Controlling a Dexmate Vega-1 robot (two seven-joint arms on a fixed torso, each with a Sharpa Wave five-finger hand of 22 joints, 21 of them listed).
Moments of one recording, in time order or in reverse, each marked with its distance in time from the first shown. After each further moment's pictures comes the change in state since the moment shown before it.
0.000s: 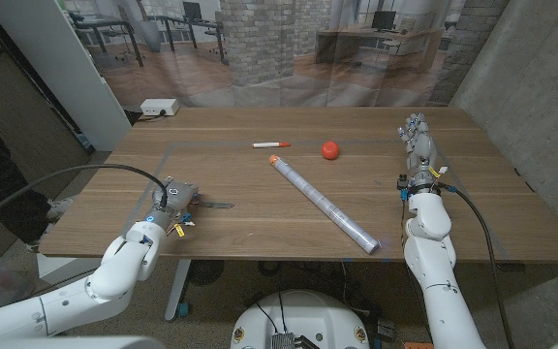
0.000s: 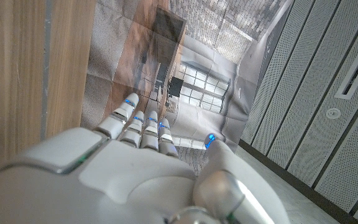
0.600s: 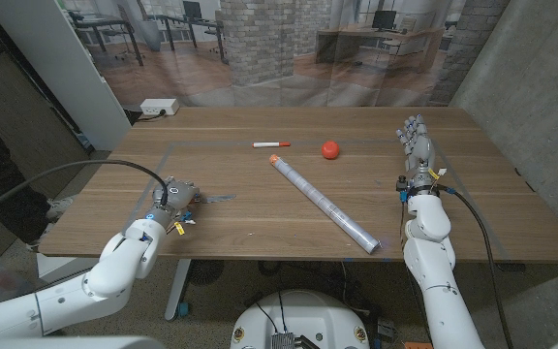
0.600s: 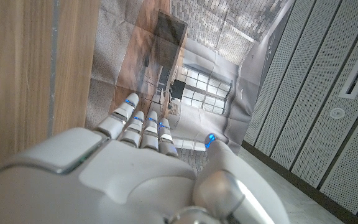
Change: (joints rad) left arm 0.002 0.025 -0.015 -0.046 -0.006 0.010 -0.039; left_hand -0.002 0.002 0.004 -0.004 0.005 -0.007 -0.004 -0.123 0.000 -0.215 0.006 -0.079 0.032 -0.182 0.007 -0.019 0.003 -0.075 0.004 -0.072 -0.013; right arm -0.004 0.003 0.001 0.002 0.011 -0.006 0.014; right_hand 0.000 0.000 0.000 0.000 0.000 0.006 0.005 0.000 0.000 -0.003 -0.003 0.000 0.000 -0.004 0.004 0.000 0.000 -0.004 -0.004 0.000 0.000
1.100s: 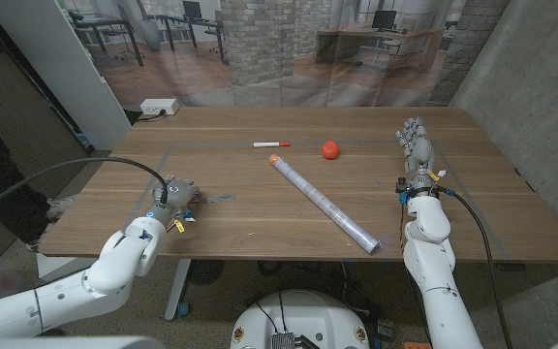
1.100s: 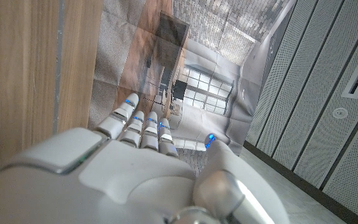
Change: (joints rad) left arm -0.007 0.012 -0.009 -0.026 -0.015 0.006 -0.002; left_hand -0.010 0.006 0.024 -0.005 -0.008 -0.048 -0.016 -0.039 -0.005 -0.075 0.014 -0.049 -0.019 -0.057 -0.002 -0.031 -0.015 -0.023 -0.002 -0.024 -0.005; right arm -0.006 0.003 0.000 -0.002 0.003 -0.004 0.002; right_hand 0.000 0.000 0.000 0.000 0.000 0.002 0.005 0.000 0.000 -0.004 -0.004 0.000 0.000 0.000 0.000 0.000 0.000 0.000 0.000 0.000 0.000
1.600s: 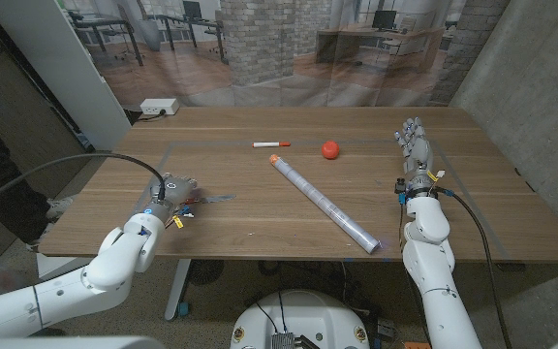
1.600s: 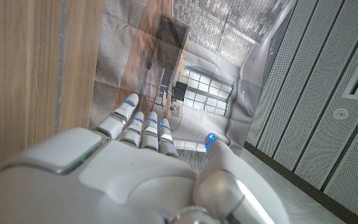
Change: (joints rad) left arm -0.003 0.000 -0.014 -0.007 -0.024 0.015 0.000; left_hand -0.036 0.007 0.043 -0.004 -0.005 -0.154 0.068 -0.093 -0.018 -0.020 0.009 -0.043 -0.036 0.000 0.000 -0.047 -0.060 -0.002 0.002 -0.014 -0.005; right arm -0.009 0.004 -0.003 -0.008 -0.001 -0.005 0.000; right_hand 0.000 0.000 0.000 0.000 0.000 -0.009 0.010 0.000 0.000 0.000 0.000 0.000 0.000 0.000 0.000 0.000 0.000 0.000 0.000 0.000 0.000
